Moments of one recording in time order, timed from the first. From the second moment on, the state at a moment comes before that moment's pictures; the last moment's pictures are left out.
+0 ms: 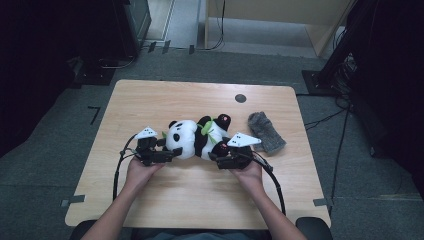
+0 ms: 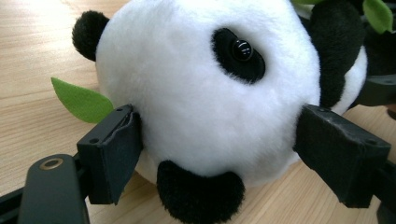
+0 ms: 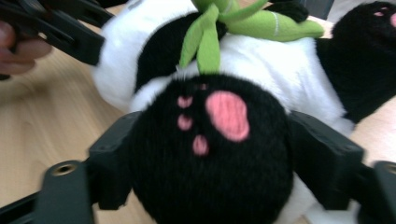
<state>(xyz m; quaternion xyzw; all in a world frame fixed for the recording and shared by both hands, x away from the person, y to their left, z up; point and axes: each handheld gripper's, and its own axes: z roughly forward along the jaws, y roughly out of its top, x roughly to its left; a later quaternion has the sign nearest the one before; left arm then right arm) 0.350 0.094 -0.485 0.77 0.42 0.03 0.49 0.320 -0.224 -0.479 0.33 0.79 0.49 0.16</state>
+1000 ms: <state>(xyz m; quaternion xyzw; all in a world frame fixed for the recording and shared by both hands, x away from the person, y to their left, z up) 0.334 0.105 -0.467 0.79 0.31 0.09 0.53 0.328 -0.252 -0.409 0.38 0.76 0.51 0.13</state>
